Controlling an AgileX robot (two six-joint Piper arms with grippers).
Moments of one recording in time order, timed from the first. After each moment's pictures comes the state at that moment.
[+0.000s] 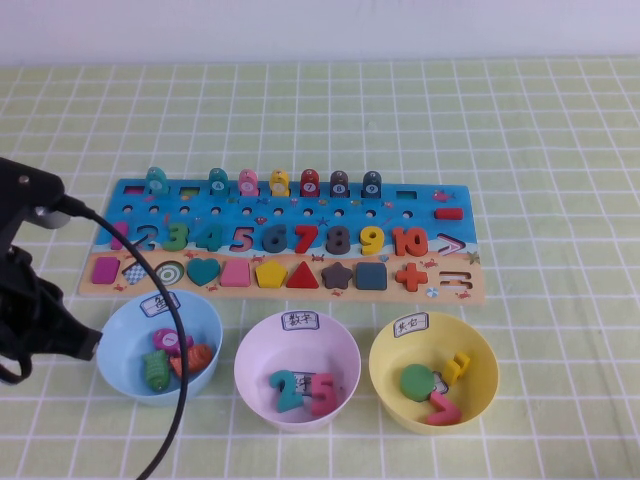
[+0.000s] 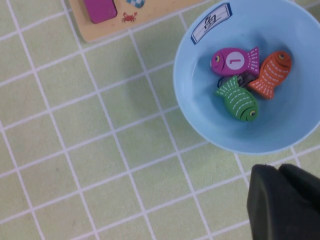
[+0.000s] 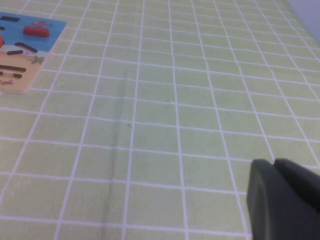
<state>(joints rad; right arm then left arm) -0.02 -0.01 0.03 -0.01 0.37 -0.08 -0.23 1.15 -0.93 0.00 0.97 0.16</state>
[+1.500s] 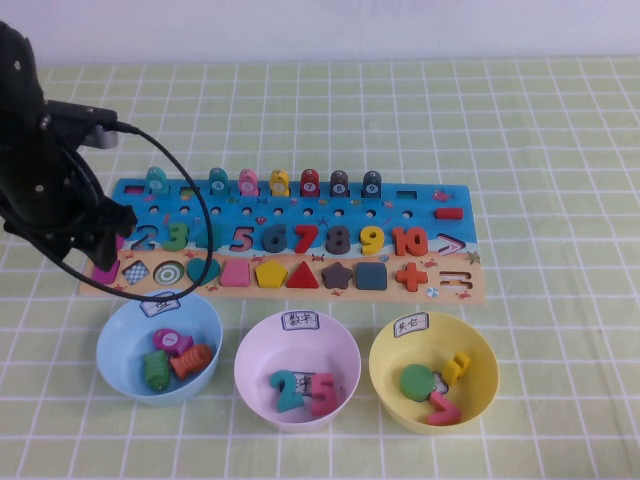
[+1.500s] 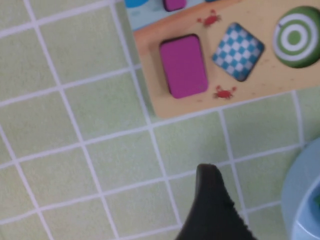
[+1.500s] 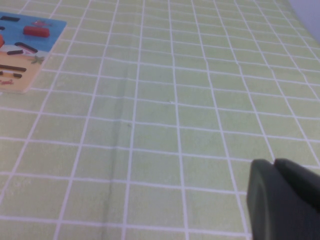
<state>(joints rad) -0.02 -0.01 0.03 -0.01 0.37 -0.08 -0.12 1.83 -1.51 0.02 1.18 0.16</state>
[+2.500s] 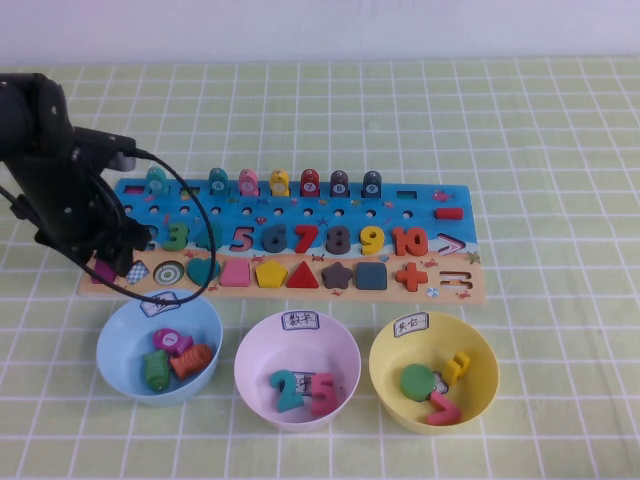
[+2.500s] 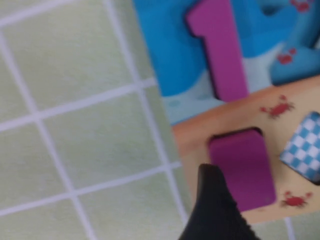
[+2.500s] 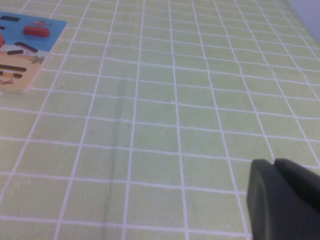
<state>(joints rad) -0.02 -0.01 0.03 -0.01 0.37 -0.08 -0.09 2.02 -1.54 0.03 1.00 0.21</state>
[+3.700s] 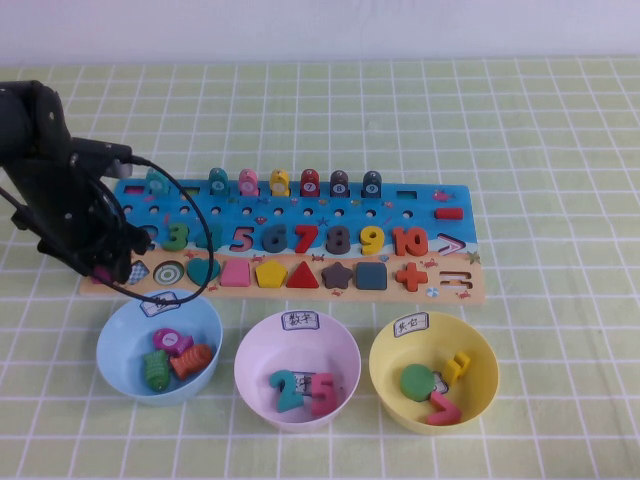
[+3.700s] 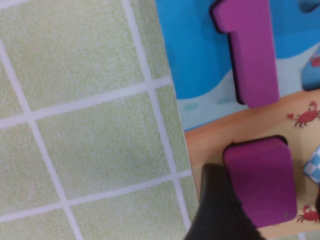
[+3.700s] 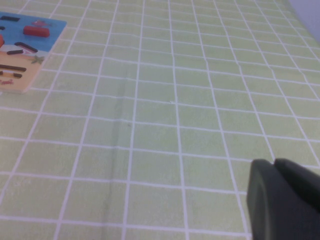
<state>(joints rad) -0.02 -0.01 0.03 -0.01 0.37 -0.08 -0.07 2.06 -1.56 -0.01 1.01 0.21</state>
